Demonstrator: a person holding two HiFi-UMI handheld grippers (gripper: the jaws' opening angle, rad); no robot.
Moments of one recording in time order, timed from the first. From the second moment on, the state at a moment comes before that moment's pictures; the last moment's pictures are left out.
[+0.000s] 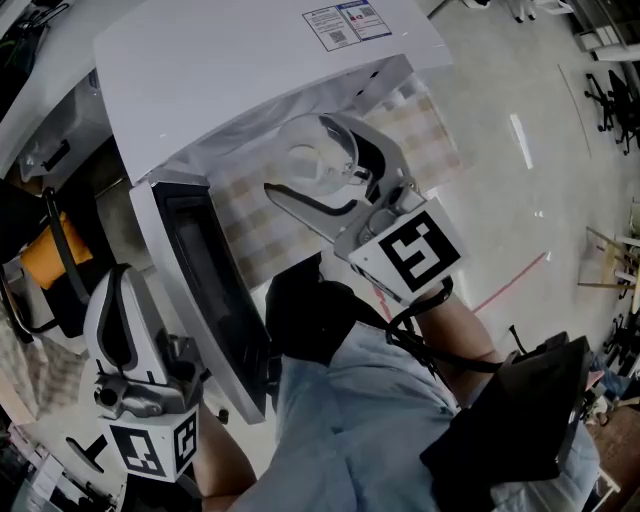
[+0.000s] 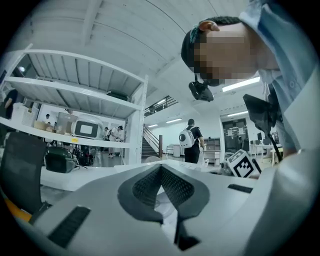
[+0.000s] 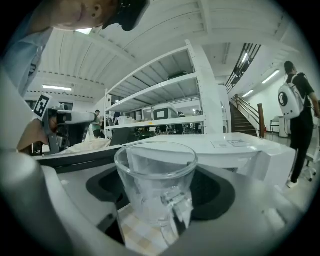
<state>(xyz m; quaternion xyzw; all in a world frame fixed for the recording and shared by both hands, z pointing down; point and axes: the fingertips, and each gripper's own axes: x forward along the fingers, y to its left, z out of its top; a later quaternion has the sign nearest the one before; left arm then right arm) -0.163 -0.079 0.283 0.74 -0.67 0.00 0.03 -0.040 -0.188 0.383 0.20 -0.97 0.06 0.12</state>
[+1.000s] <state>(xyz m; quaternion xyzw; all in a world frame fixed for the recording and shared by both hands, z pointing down) -0.253 -0.050 0.344 0.67 -0.74 0.05 0.01 -0.062 -0.208 0.489 0.22 -0.97 0.07 0.13</state>
